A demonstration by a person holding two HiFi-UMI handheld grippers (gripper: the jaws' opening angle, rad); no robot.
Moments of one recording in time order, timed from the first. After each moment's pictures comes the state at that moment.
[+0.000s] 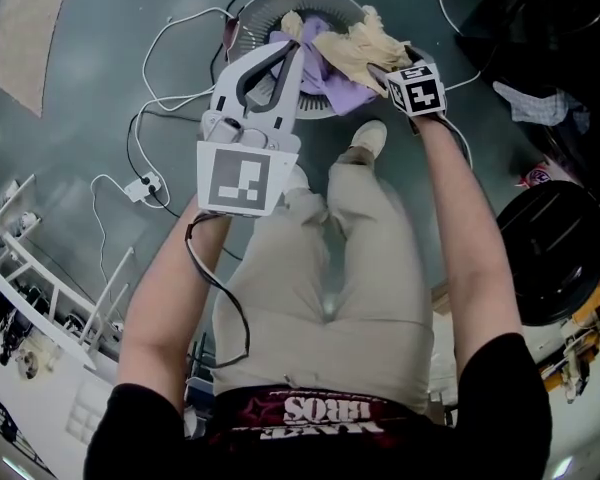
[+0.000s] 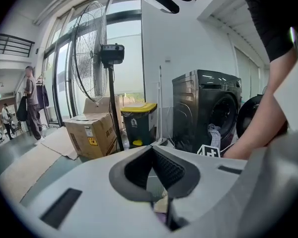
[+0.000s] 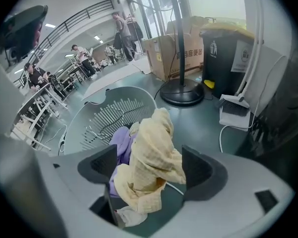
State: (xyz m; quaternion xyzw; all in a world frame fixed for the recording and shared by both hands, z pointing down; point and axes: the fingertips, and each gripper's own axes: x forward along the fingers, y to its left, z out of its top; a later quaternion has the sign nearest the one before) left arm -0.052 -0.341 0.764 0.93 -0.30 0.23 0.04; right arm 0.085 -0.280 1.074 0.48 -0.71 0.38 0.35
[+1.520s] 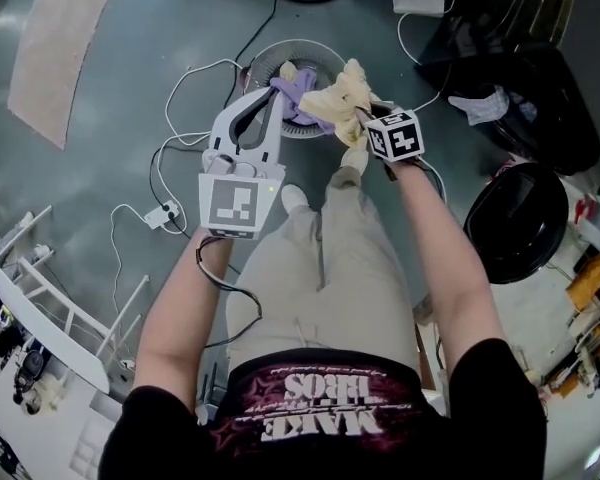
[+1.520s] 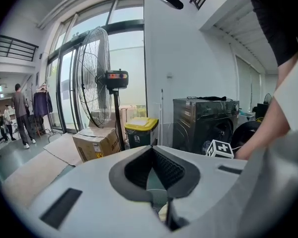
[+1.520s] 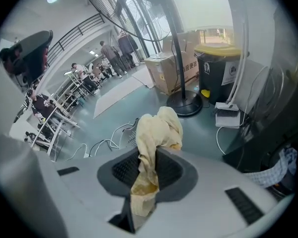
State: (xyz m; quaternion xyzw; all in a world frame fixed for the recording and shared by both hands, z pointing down) left arm -0.081 -0.323 0.574 0.93 -0.30 0.21 0.04; right arm 0.043 -0.238 0.846 0.49 -0.70 0.44 0.29
